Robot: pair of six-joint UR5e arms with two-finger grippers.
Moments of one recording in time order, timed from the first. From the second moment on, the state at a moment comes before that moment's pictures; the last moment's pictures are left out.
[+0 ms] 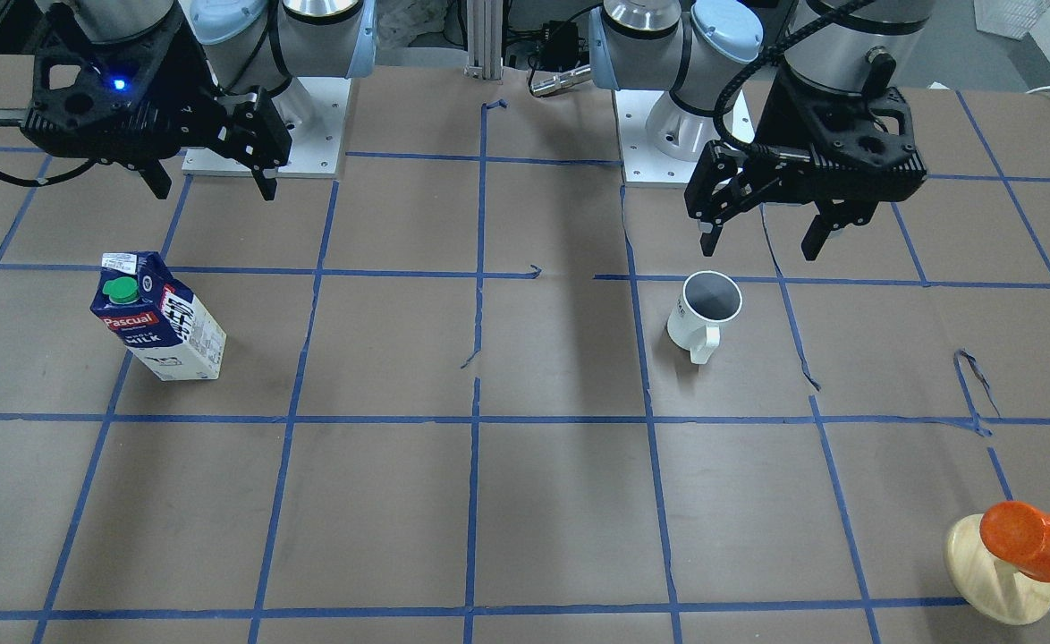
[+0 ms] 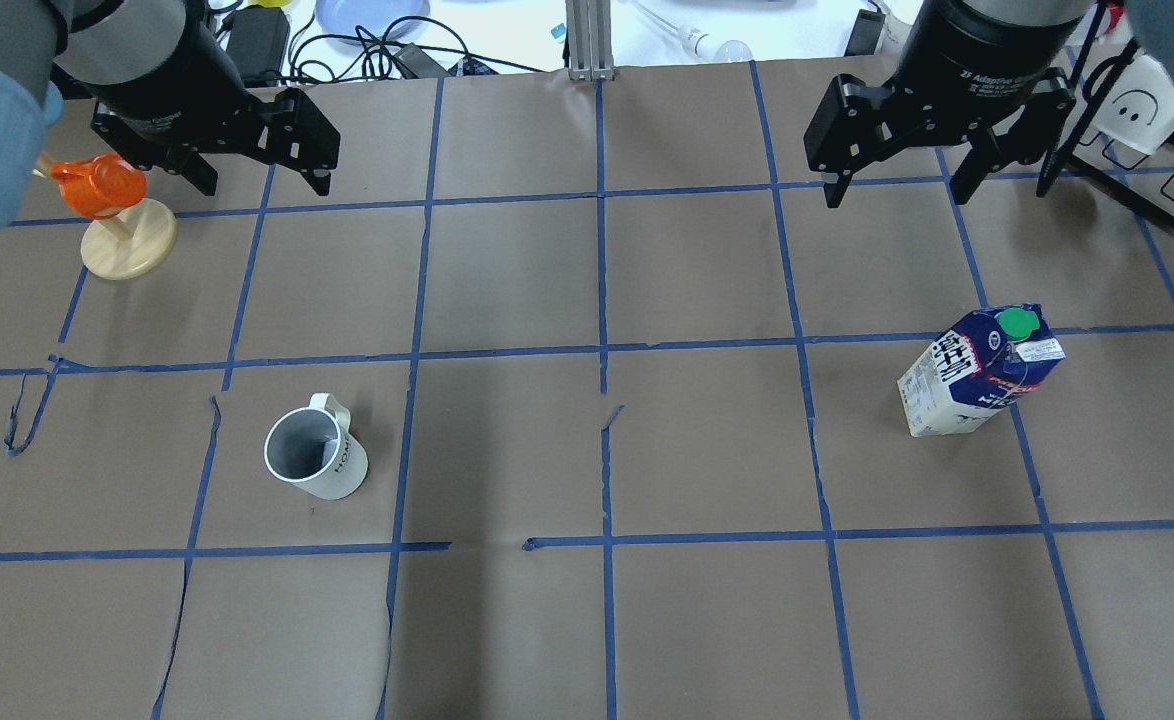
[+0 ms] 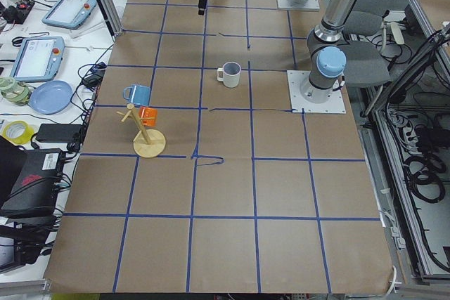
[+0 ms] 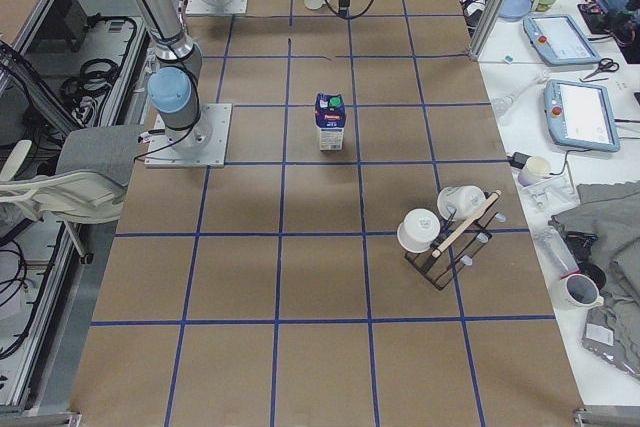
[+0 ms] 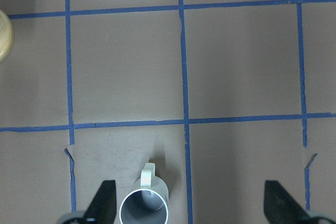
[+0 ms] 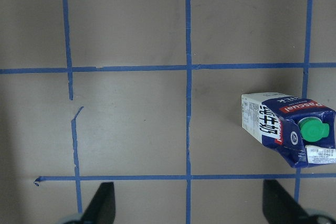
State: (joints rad) left arm -1.56 -1.56 -1.55 -1.43 1.58 0.05; right arm 1.60 -1.58 1.46 -1.46 -1.55 0.03
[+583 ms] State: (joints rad) left arm -1.56 -1.56 -1.56 -1.45 1.58 0.05; right arm 1.60 -1.58 1.46 -1.46 -1.55 0.03
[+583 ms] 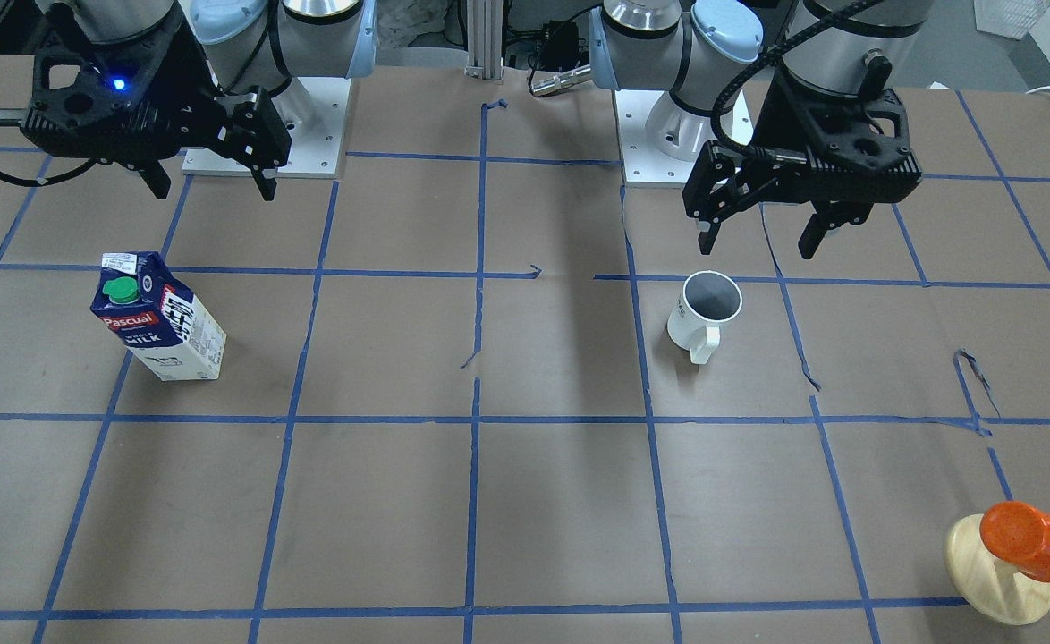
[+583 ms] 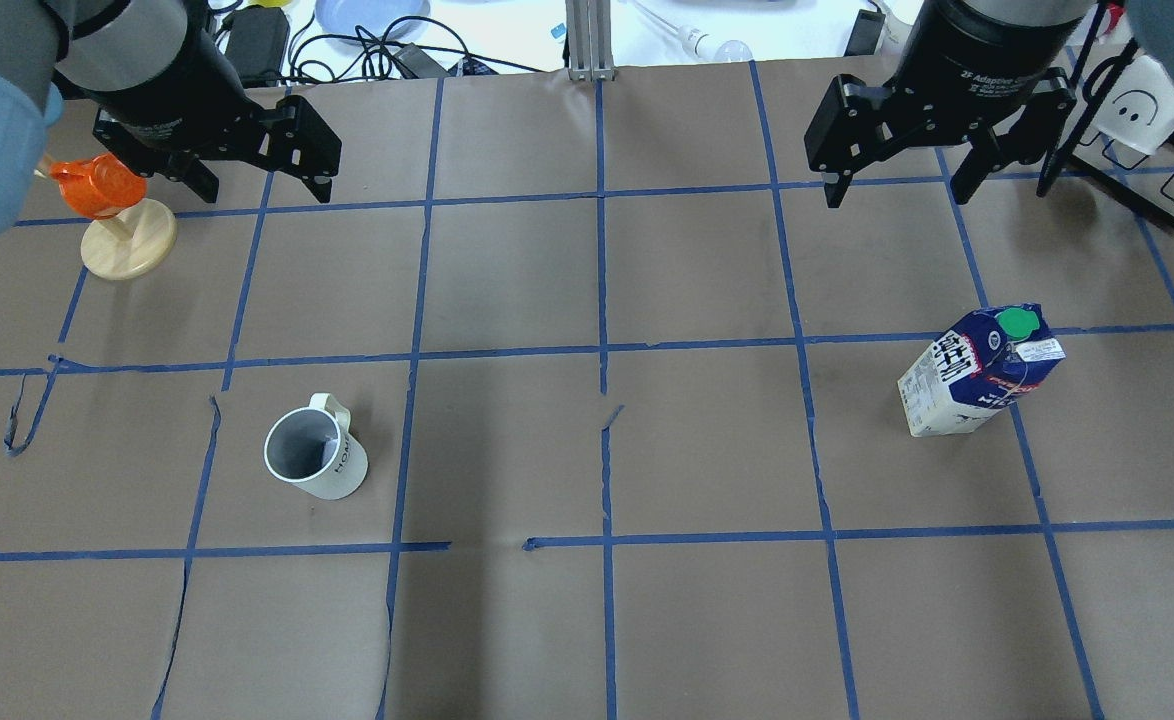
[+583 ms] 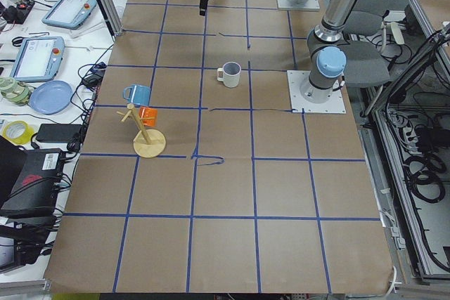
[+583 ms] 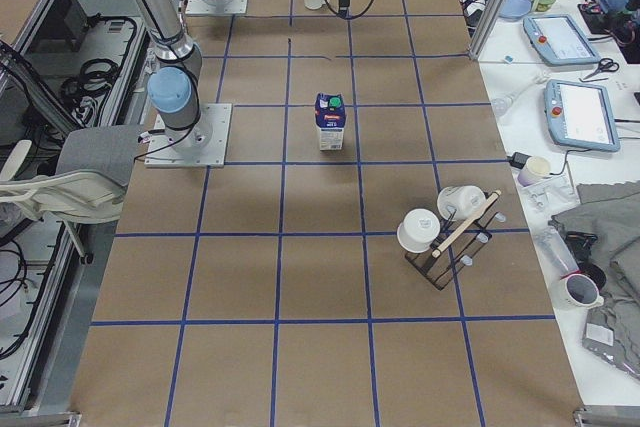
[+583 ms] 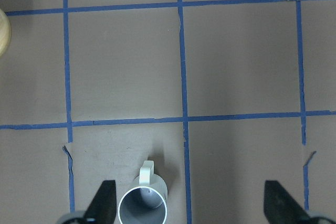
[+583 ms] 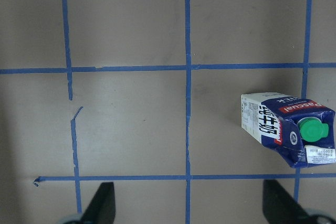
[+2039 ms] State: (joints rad) left arm -1.56 -1.56 -1.57 -1.49 1.59 0.05; right arm 1.60 -1.58 1.46 -1.46 -1.56 0.03
